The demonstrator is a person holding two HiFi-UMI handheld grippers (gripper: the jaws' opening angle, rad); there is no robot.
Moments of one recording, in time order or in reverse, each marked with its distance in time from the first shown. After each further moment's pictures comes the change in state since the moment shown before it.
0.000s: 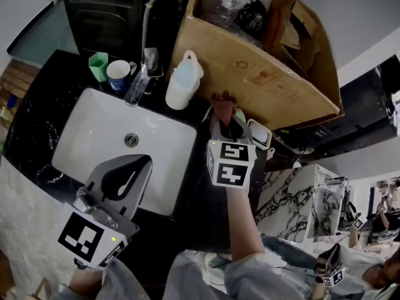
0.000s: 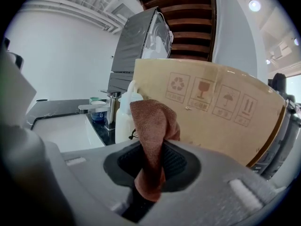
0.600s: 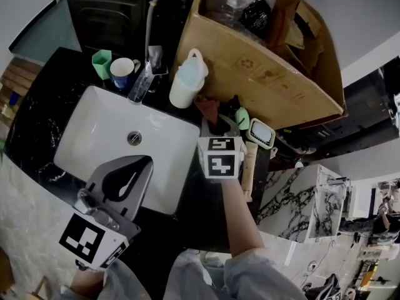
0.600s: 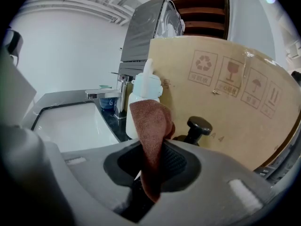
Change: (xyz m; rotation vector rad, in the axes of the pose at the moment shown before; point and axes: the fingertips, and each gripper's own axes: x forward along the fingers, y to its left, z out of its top) left arm -0.007 0.004 -0.004 -0.009 0.005 0.013; right arm 0.029 0.044 -0.025 -0.045 0.096 0.123
